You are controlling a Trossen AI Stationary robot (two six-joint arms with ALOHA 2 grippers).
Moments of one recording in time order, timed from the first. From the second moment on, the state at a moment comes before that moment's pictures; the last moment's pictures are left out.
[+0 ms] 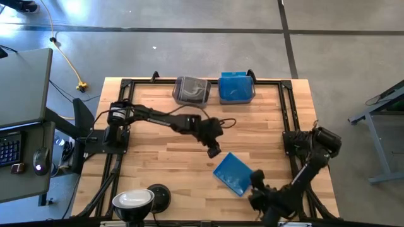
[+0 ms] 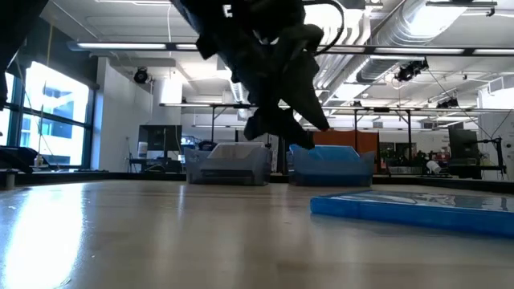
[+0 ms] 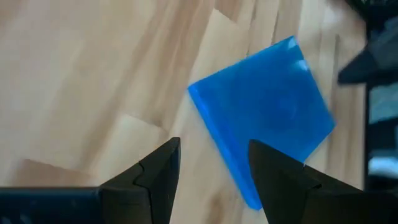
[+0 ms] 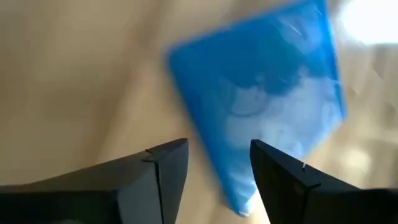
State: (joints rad) left arm -0.01 1.97 1.40 -0.26 0.24 -0.51; right arm 0.99 1.88 1.20 -0.92 0.59 0.54
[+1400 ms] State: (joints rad) left arm -0.12 2.13 1.30 0.13 0.20 -0.97; right arm 0.92 1.89 0.90 -0.45 0.88 -0.04
